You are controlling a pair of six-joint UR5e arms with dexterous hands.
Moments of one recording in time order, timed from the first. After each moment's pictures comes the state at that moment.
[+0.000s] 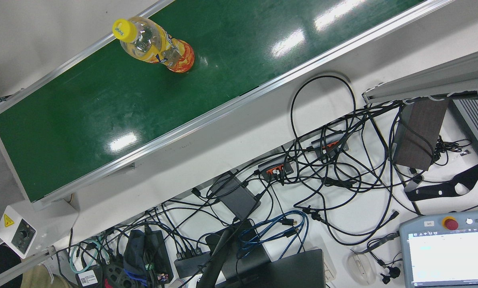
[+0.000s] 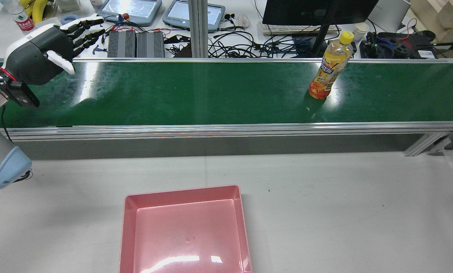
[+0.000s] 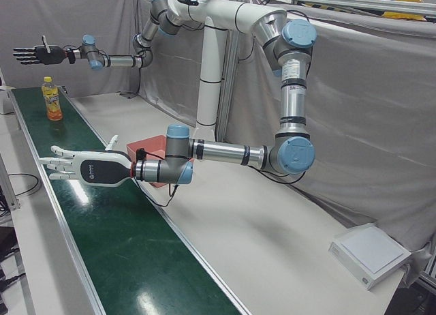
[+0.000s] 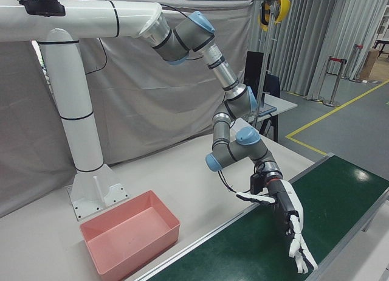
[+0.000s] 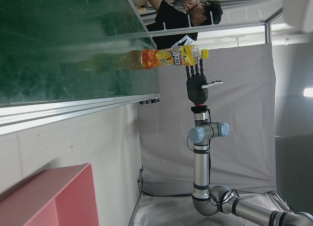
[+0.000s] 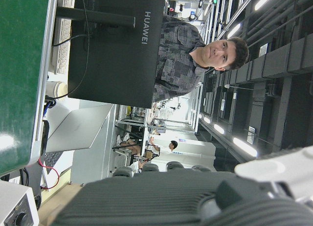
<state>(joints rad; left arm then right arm) -1.02 -2.01 -1.63 0.06 1.48 0.26 1.59 -1.56 1.64 -3.27 -1.58 -0.10</state>
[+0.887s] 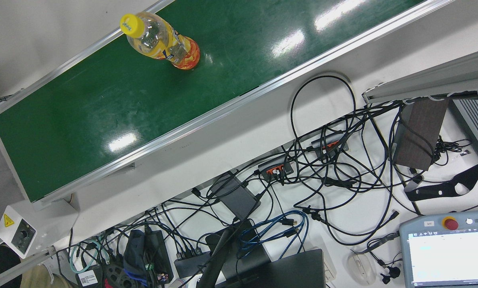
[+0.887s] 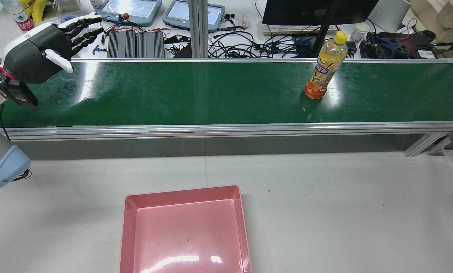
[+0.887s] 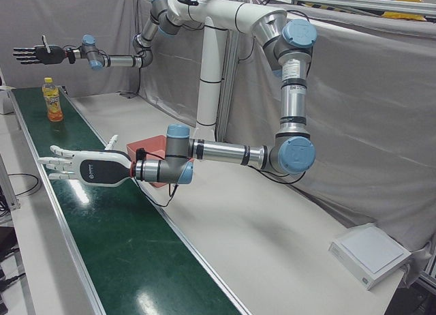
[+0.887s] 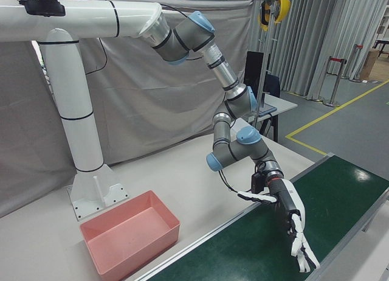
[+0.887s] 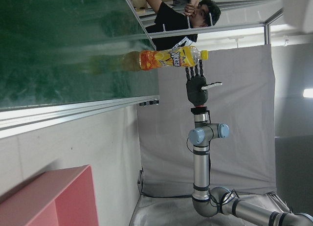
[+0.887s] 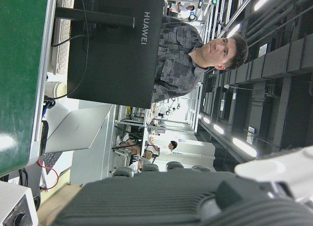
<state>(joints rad) -1.03 -2.01 -1.62 0.06 1.48 0.26 1.59 -1.56 1.64 -3.27 -1.58 -0.10</state>
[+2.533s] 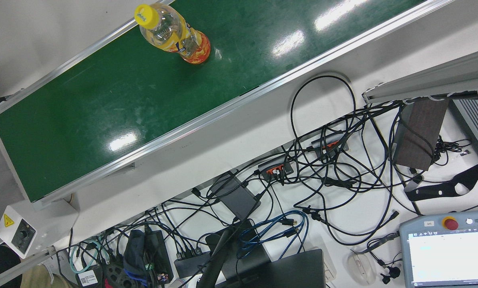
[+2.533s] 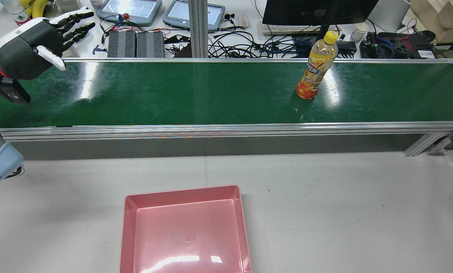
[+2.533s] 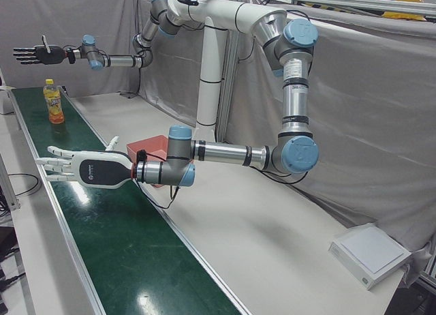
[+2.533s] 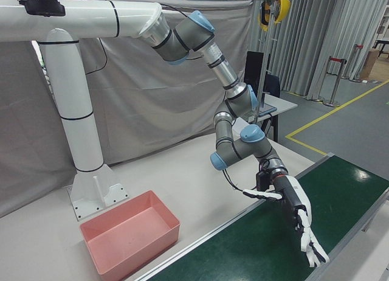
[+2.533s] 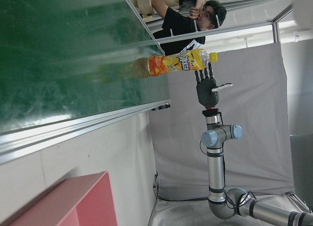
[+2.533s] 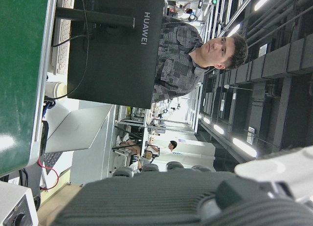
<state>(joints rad) -1.06 -2.00 -1.62 0.03 1.49 0.32 1.59 -1.56 1.64 -3.27 -1.58 -0.10</state>
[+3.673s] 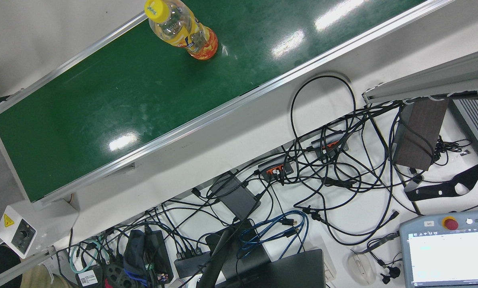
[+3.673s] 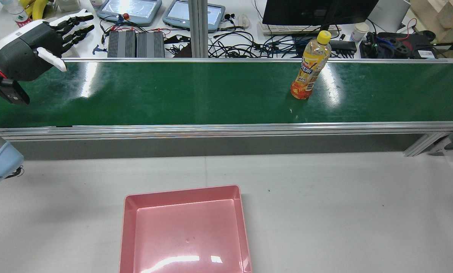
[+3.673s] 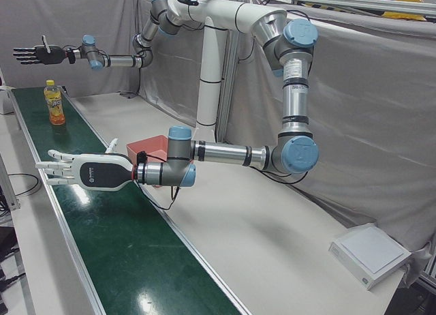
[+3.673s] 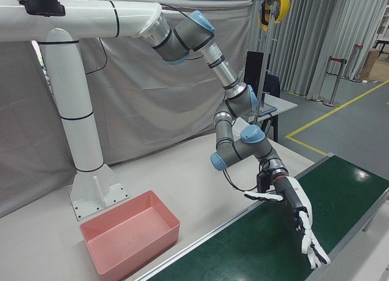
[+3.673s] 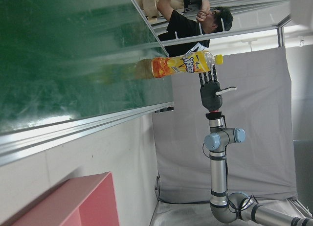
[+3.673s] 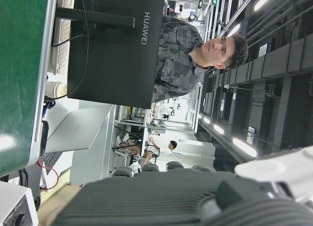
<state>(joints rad) -1.06 -2.00 -1.61 0.05 1.49 0.32 1.59 -1.56 1.64 -3.27 -1.58 -0.10</state>
